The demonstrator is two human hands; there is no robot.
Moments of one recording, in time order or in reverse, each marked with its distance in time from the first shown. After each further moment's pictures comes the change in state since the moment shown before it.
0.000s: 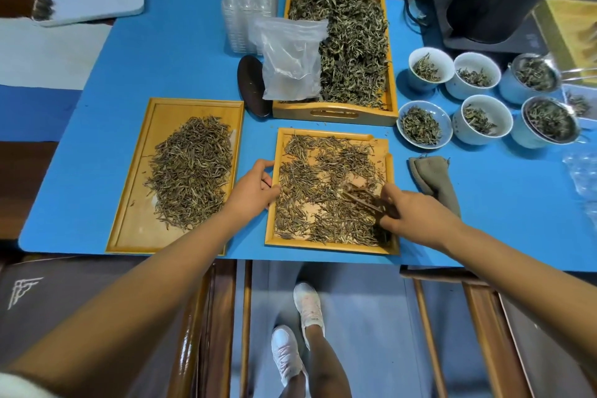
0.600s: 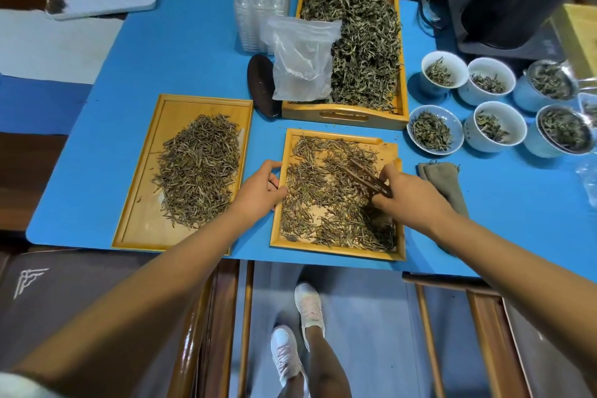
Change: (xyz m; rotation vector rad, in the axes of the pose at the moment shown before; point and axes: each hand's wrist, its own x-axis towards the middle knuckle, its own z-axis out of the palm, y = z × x) left_hand -0.001 -0.001 -0.001 -0.025 0.000 0.000; right_hand 0.023 -0.027 -0.021 0.071 0.095 0.059
